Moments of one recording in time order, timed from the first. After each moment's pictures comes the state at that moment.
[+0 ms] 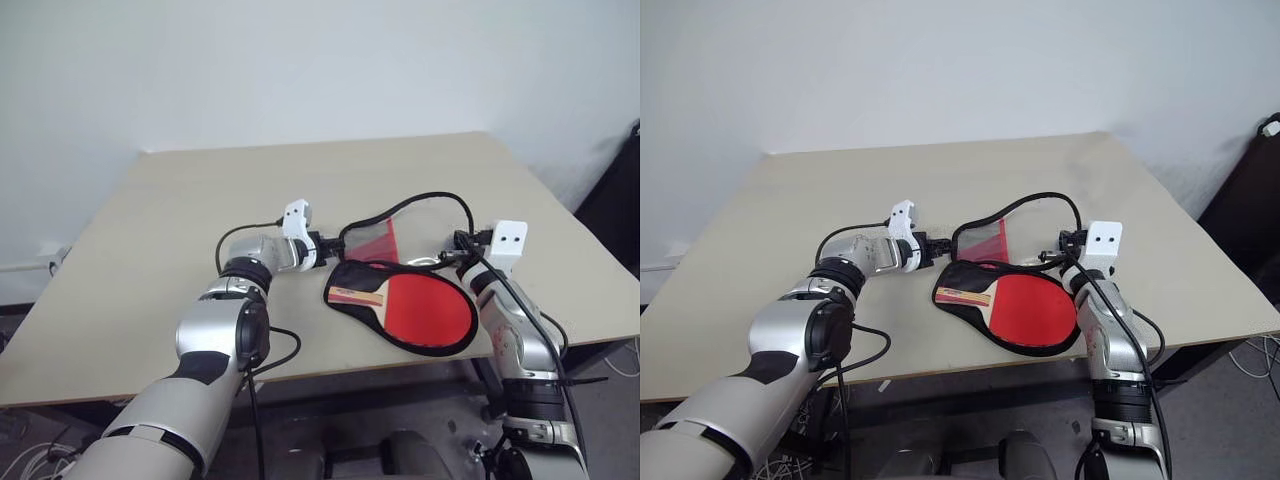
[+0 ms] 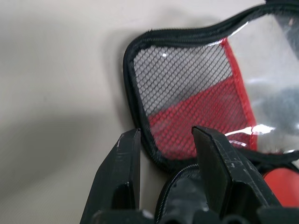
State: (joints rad) left arm -1.14 0.16 0.28 1.29 -0.25 0.62 -0.48; right arm -0.31 -0.15 -0.16 -0.01 0.24 0.36 0.13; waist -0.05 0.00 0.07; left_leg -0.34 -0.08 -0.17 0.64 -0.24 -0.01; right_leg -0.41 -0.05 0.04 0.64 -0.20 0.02
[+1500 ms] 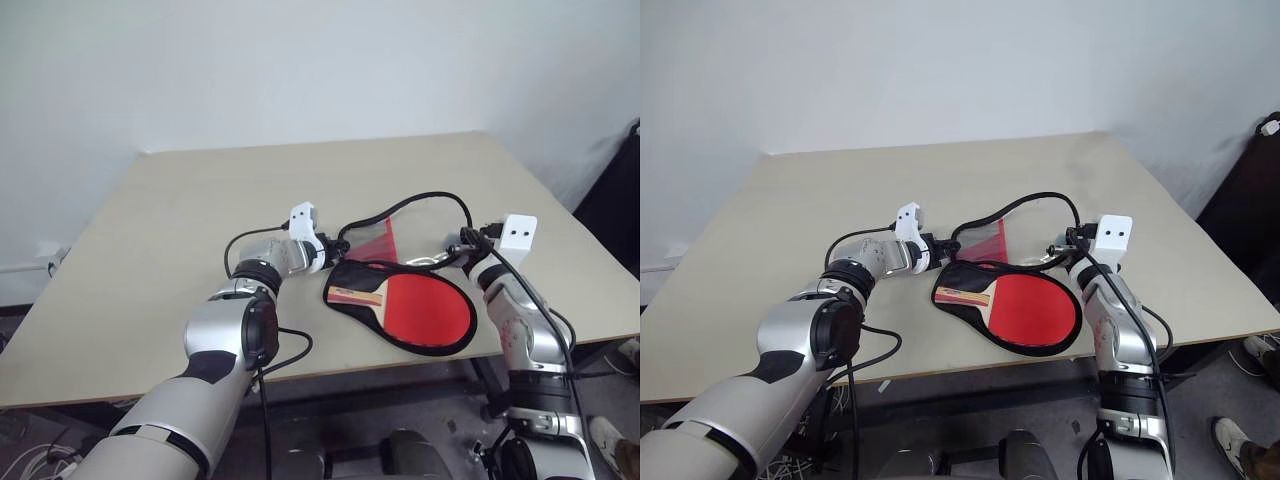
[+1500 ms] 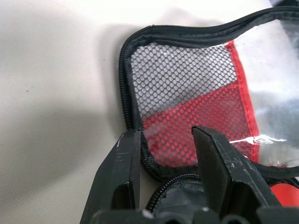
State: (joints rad) left arm -1.15 0.11 0.35 1.31 -0.25 0.57 -0.41; right arm -0.40 -0.21 -0.22 0.09 0.27 0.41 0.17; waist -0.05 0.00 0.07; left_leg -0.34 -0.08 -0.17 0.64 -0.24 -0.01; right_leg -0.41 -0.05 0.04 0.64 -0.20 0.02
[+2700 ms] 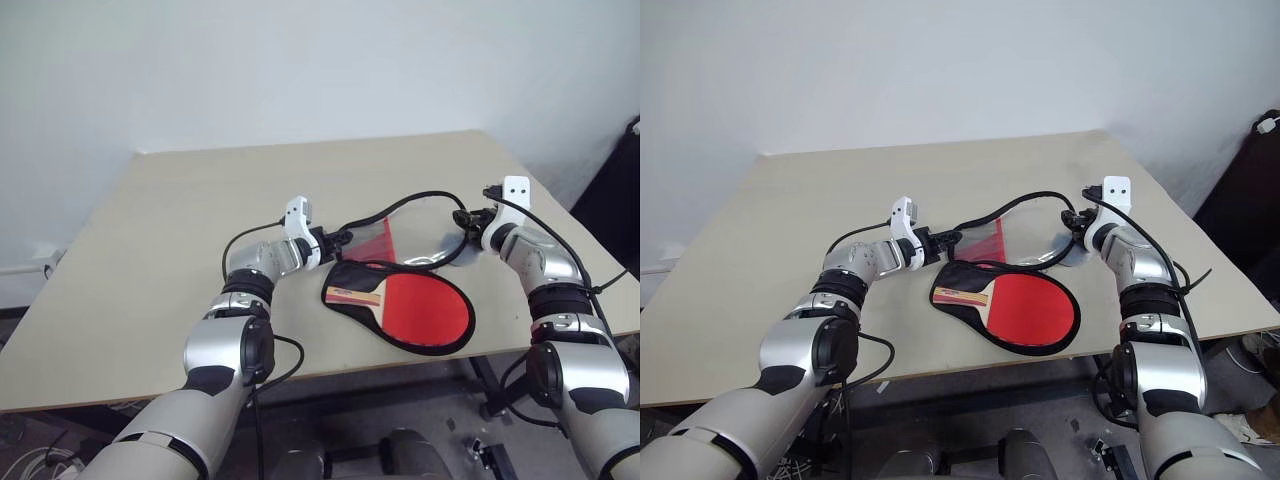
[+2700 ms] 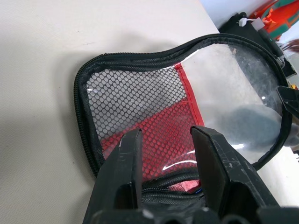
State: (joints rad) left arm -1.04 0.12 0.33 1.09 -0.33 0.63 -0.52; right arm -0.86 -0.41 -0.18 0.81 0.22 0.41 0.44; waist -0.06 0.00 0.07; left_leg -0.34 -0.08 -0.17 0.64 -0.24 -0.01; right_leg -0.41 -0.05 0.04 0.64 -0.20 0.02
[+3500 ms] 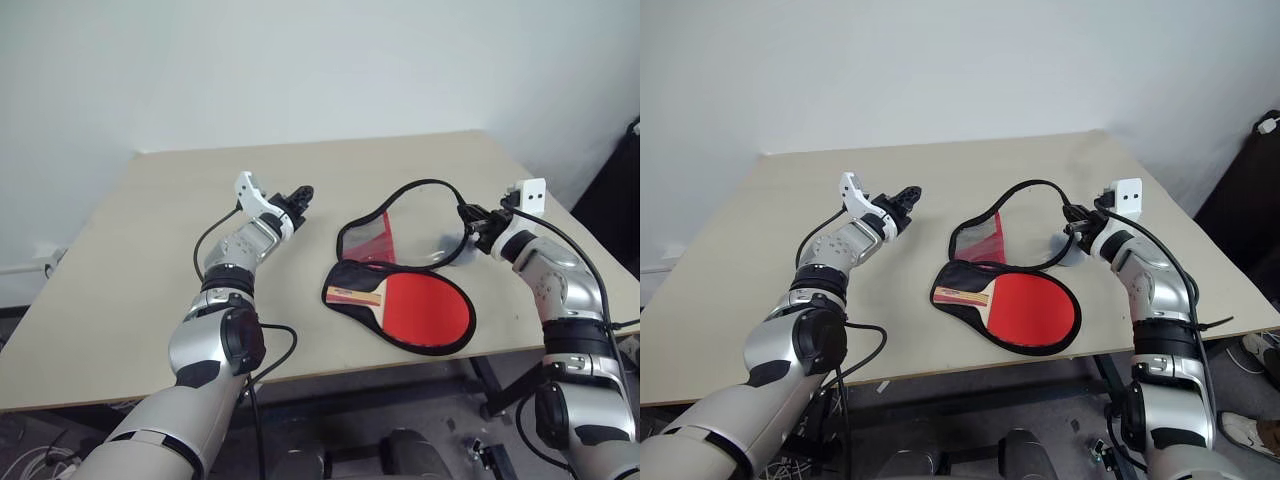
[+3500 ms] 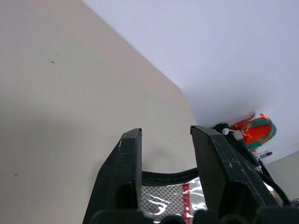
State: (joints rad) left arm -1.06 0.16 0.55 1.07 -0.53 0.45 -0.39; right arm -0.59 -0.42 -0.22 0.34 0.37 0.42 0.66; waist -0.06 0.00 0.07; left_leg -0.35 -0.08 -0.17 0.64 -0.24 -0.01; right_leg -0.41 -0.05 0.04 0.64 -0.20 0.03
